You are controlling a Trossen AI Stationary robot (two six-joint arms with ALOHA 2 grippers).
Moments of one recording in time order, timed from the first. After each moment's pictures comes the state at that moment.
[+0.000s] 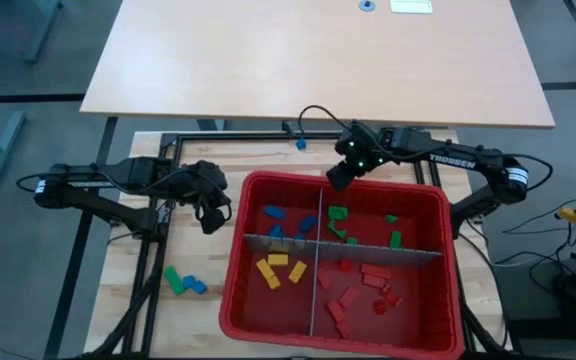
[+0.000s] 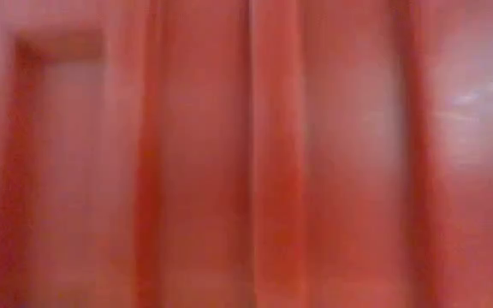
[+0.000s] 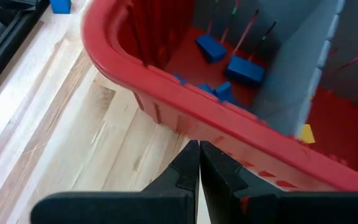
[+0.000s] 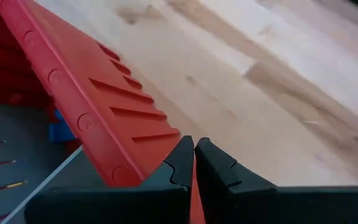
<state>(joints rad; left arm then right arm) -0.02 1.07 1.15 -1.01 -0.16 -0.36 -0.37 1.43 1.27 -0.86 -0.10 0.50</state>
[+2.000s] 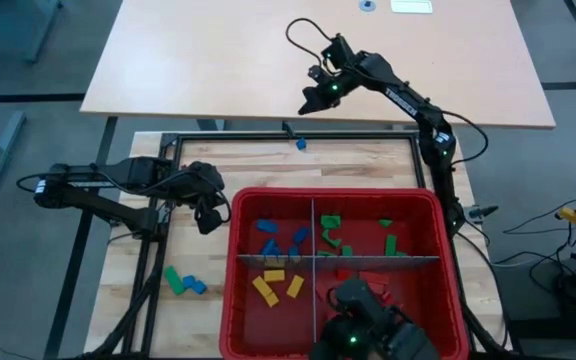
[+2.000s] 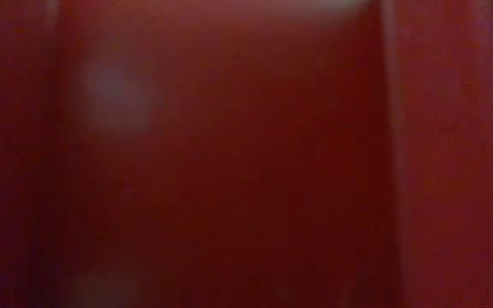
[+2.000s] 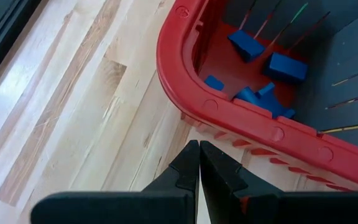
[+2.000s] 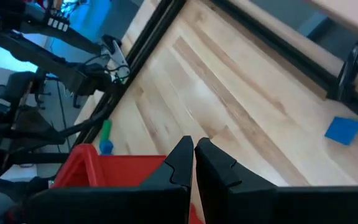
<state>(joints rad) -0.02 1.06 1.15 -1.10 -0.17 -0.39 -0.79 2.11 2.25 -1.04 -0.76 0.29</state>
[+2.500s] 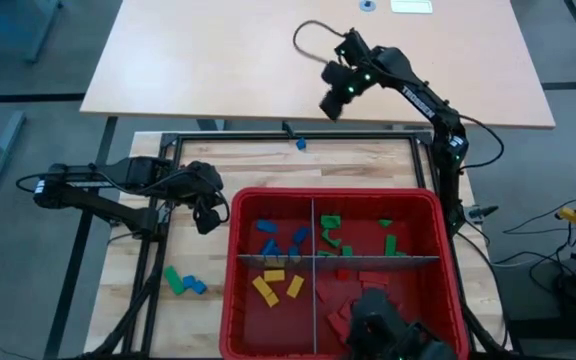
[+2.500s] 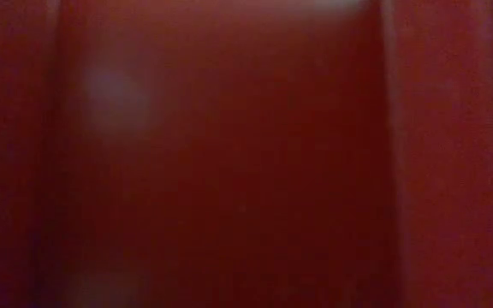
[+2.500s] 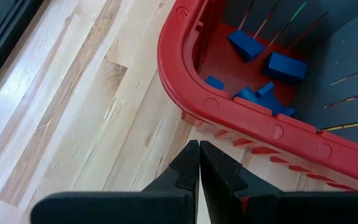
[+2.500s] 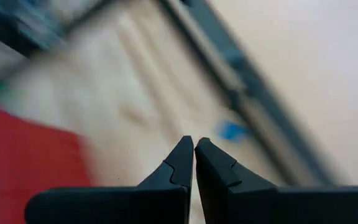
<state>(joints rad) -0.02 1.05 1.15 -1.11 -0.17 -0.38 -0.81 2.01 2.25 -1.18 -0.50 -0.08</state>
